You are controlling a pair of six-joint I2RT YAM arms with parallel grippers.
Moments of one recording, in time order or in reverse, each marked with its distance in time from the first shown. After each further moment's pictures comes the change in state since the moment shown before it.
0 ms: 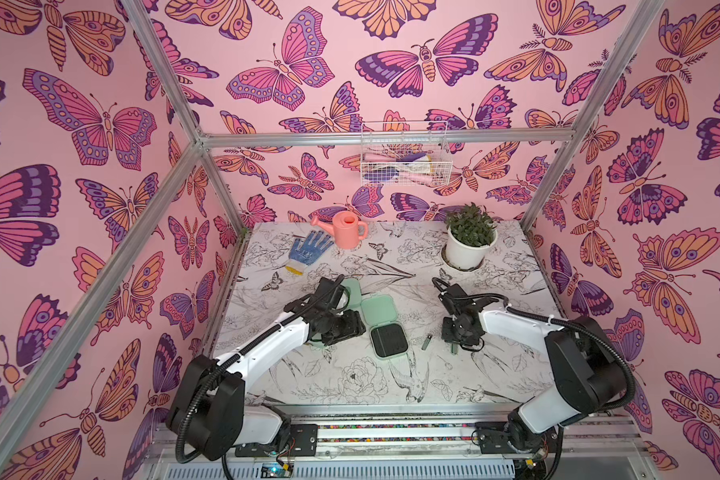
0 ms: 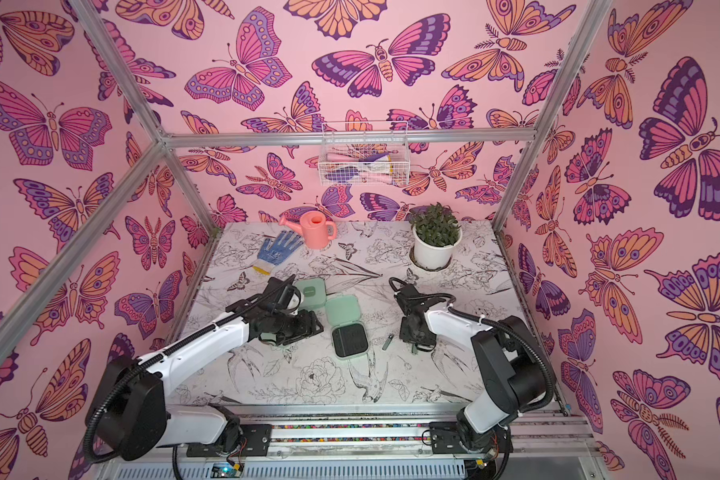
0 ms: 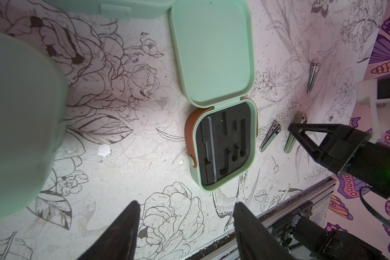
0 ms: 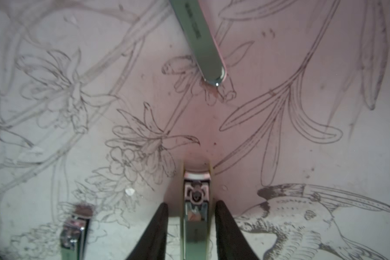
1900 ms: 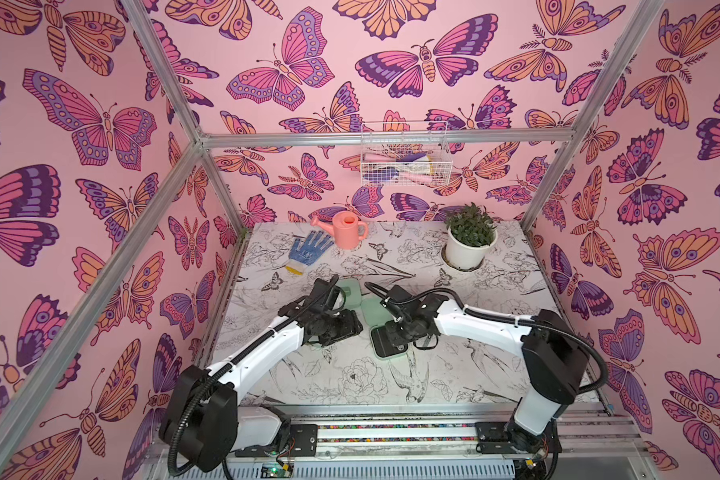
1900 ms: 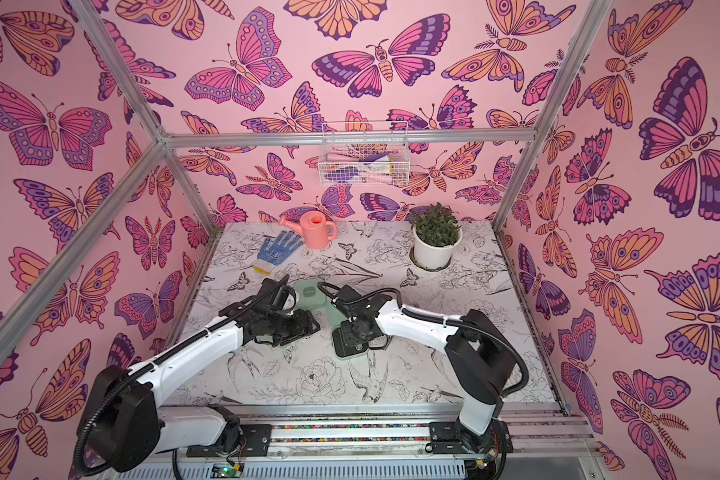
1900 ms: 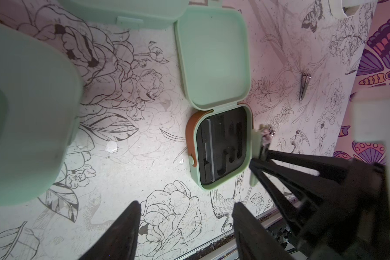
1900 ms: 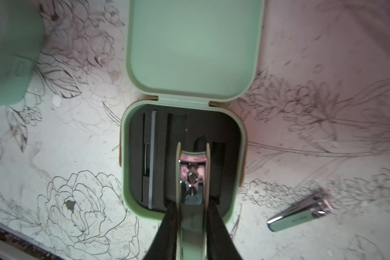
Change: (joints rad) left arm 0.016 -0.058 -0.023 0.000 -0.013 -0.029; right arm 0.420 0.187 0.373 -0.061 -0.084 -0.112
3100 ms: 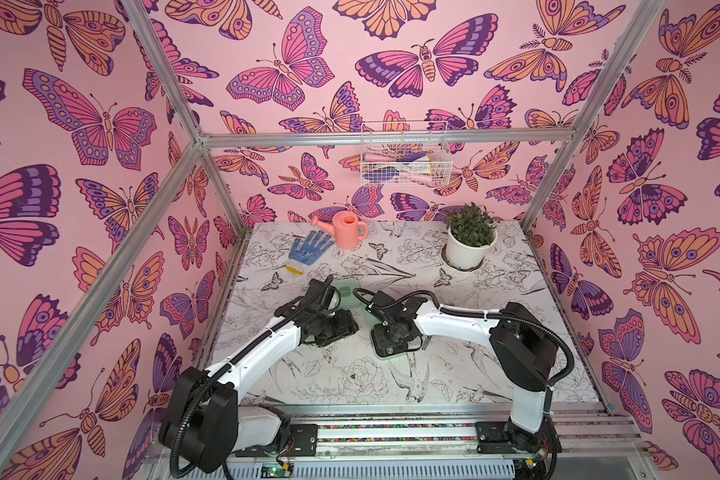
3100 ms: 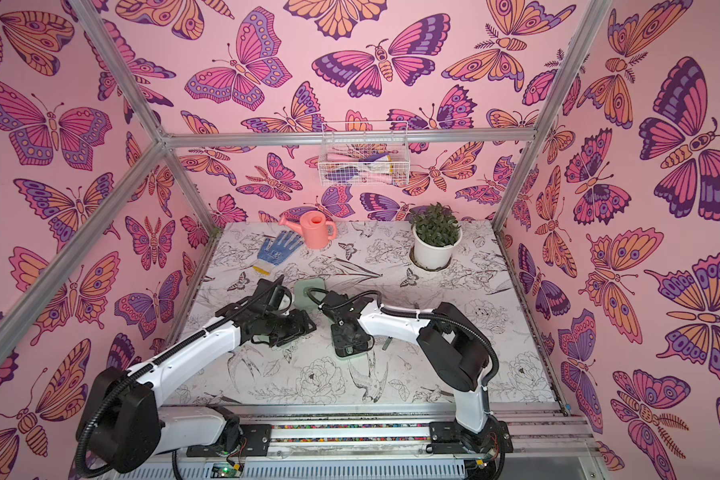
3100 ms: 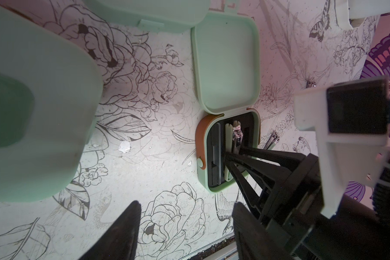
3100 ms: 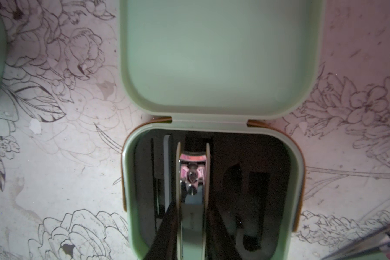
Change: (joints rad) left arm 0.044 -0.006 -0.019 0.000 0.013 0.000; right arm 0.039 0.134 0.078 0.021 0.024 0.106
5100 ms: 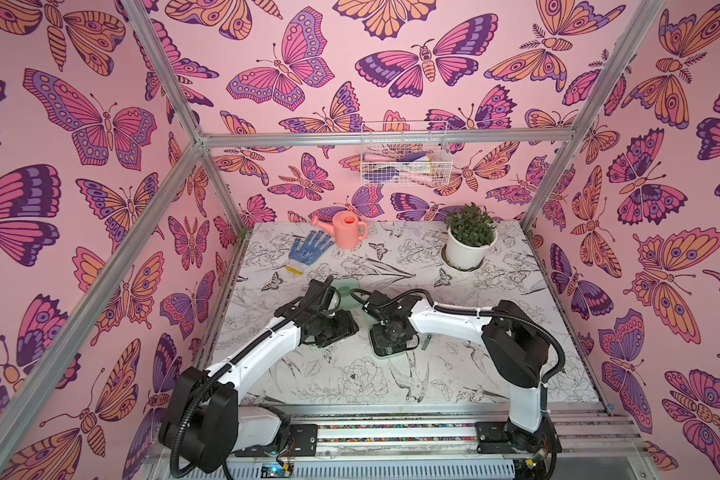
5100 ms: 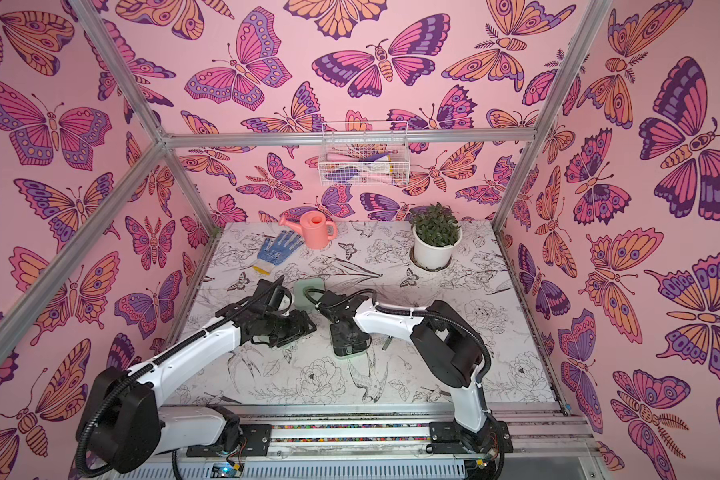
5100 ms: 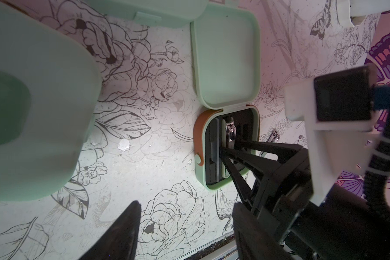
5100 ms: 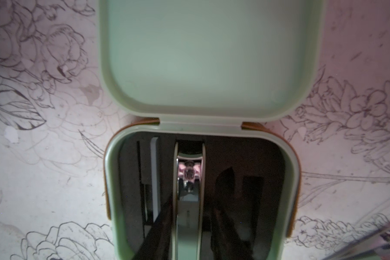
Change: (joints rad) left arm 0.001 0.000 -0.005 0.000 0.008 0.000; right arm 0.000 0.049 0.059 -0.056 0.026 -0.005
